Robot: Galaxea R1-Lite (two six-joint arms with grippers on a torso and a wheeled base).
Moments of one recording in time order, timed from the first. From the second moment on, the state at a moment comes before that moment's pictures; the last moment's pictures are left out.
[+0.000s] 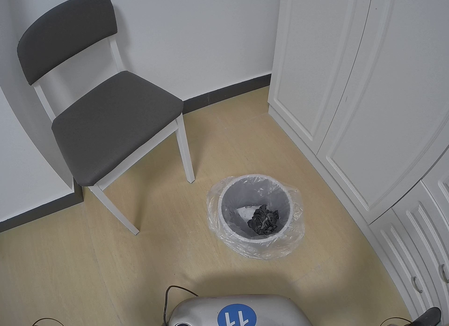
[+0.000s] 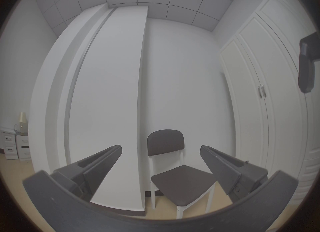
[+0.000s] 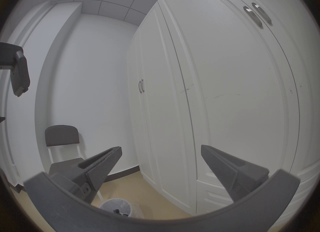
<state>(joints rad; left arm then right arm) -0.05 0.08 -0.45 -0.24 0.33 0.13 0.00 0.01 -0.20 -0.34 -0.22 0.11</state>
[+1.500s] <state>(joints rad) -0.01 0.01 -0.02 -0.09 0.30 0.06 0.00 0.01 -0.02 -0.58 -0.16 0.05</state>
